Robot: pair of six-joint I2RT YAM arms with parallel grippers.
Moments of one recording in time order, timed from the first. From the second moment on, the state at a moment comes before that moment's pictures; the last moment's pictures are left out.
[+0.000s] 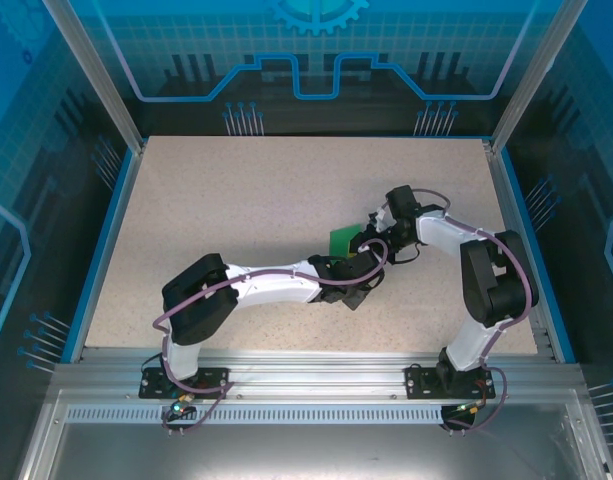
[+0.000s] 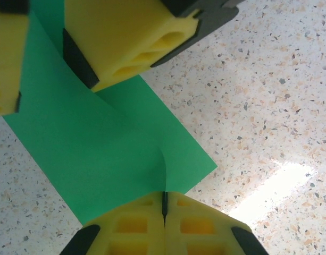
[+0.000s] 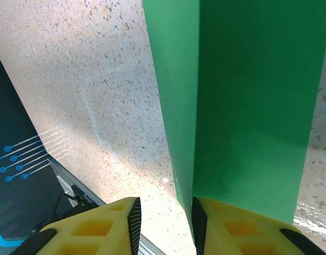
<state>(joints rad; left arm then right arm) -1.07 1.92 1.32 -0.48 -0.25 -0.32 0.26 1.73 1.04 -0.59 -0.72 0.59</state>
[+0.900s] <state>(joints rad) -0.87 1.81 1.22 -0.44 0.10 -0.38 0.18 1.49 0.76 -0.56 -0.68 0.49</state>
